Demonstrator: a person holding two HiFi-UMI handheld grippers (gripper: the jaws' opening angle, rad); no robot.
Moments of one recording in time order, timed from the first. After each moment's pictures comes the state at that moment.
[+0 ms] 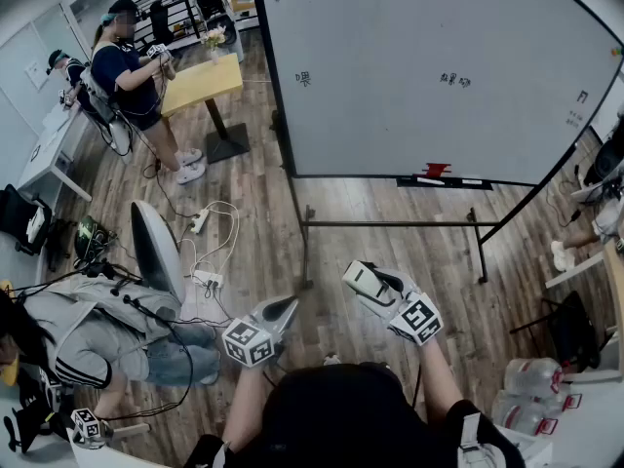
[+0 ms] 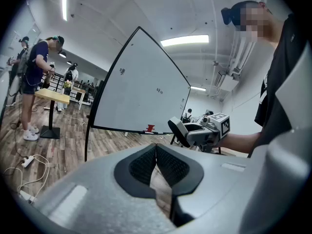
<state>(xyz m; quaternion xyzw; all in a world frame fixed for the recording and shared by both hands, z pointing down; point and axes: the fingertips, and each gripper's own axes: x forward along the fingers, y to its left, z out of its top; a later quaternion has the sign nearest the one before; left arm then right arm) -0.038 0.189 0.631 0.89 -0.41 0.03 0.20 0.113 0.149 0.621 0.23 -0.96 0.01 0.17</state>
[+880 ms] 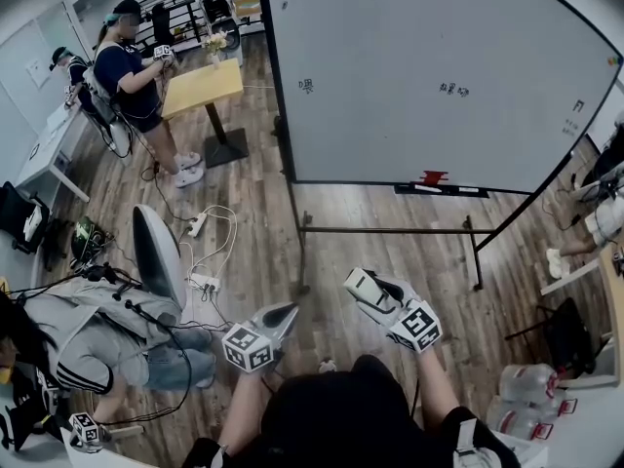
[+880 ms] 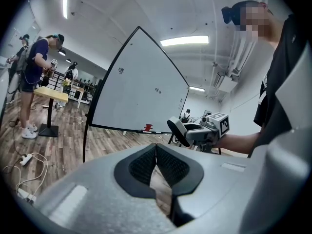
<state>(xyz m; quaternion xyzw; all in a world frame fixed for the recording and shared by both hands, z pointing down) -0.037 0.199 0.625 0.89 -0.40 0.03 0.21 0.116 0.156 0.613 0.24 -0.96 0.03 0.17</state>
